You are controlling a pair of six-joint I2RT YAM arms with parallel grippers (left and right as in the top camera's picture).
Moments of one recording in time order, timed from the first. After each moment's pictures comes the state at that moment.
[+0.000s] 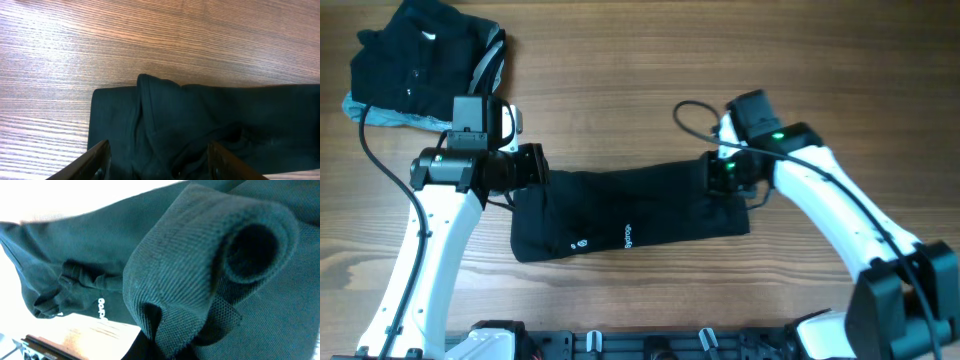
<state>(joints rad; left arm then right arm) -0.06 1.33 1.09 -0.94 0.11 -0.25 0.35 1.60 1.09 -0.85 -0.37 0.45</state>
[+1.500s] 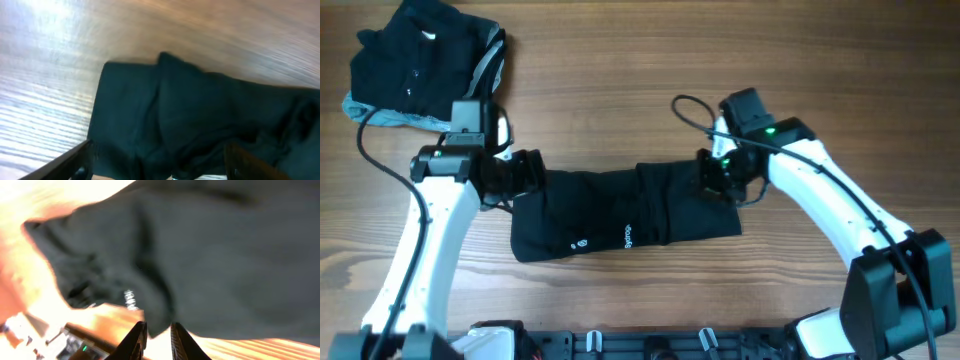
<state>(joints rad) 0.00 1.39 1.05 -0.98 0.12 -0.35 0.33 1.64 1.12 -0.89 -0.47 0.55</state>
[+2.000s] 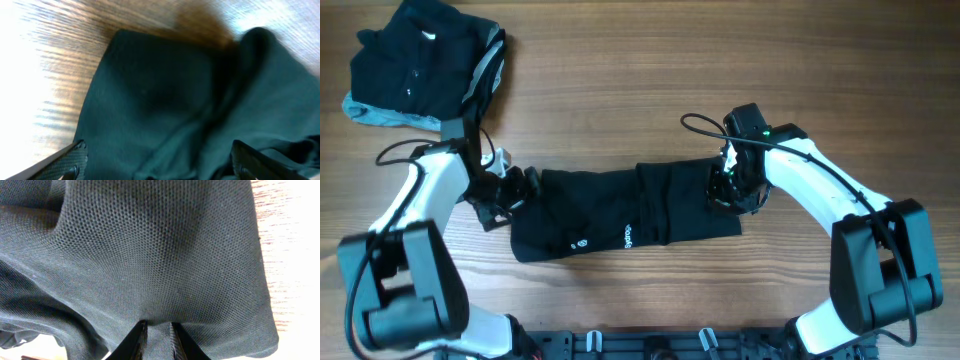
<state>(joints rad) 0.18 1.70 0.96 -0.89 0.35 -0.24 0.29 1.74 1.04 -0.88 -0.36 0.55</state>
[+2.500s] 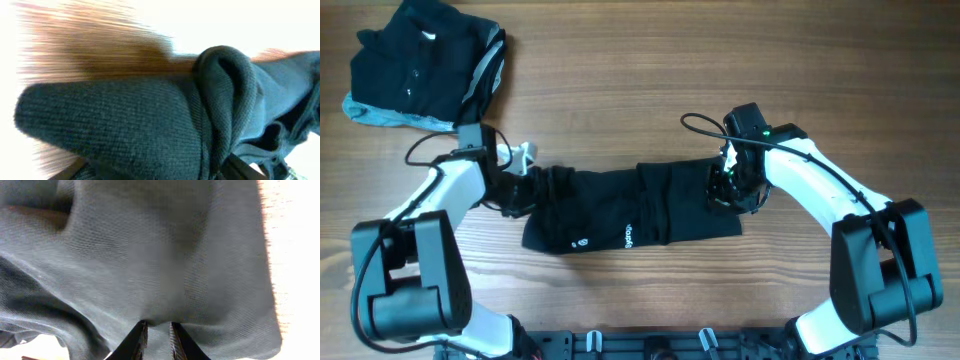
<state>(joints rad) 0.11 1.74 0.85 -0.63 0.57 -0.10 0.29 1.74 1.04 -0.87 -0.36 0.55</state>
